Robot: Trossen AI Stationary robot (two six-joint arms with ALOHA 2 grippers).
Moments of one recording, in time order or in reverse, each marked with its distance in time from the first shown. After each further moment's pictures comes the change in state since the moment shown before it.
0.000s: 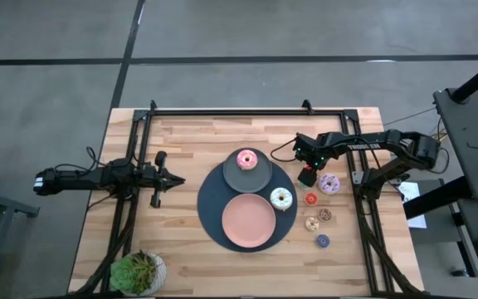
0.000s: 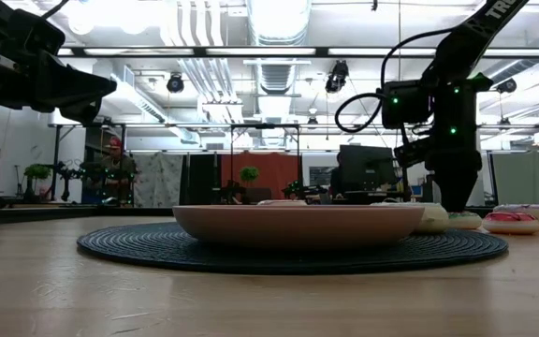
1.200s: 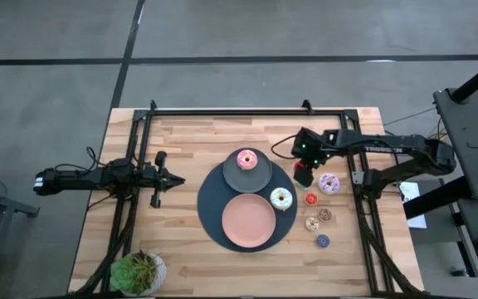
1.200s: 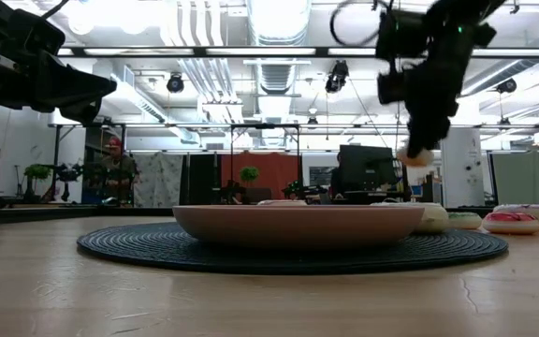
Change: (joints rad) left arm 0.000 0.000 0.000 0.000 0.000 0.000; right arm 0.151 -0.188 0.168 -0.046 -0.114 0.052
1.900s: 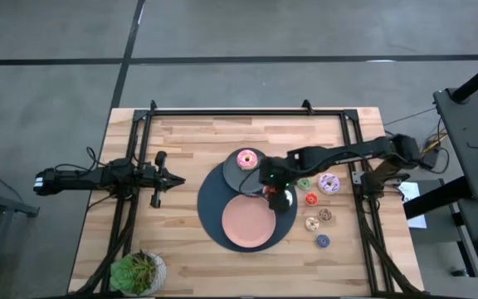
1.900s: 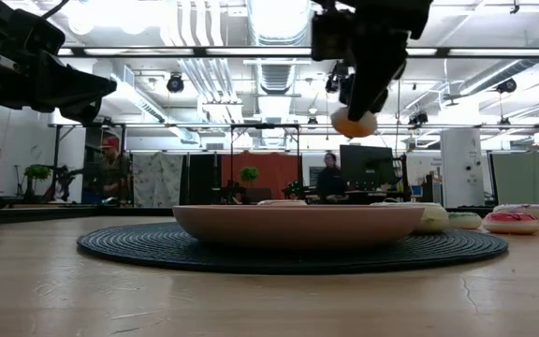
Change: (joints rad) left arm 0.000 0.000 0.000 0.000 0.000 0.000; right arm 0.334 0.379 0.424 -0.039 0.000 0.028
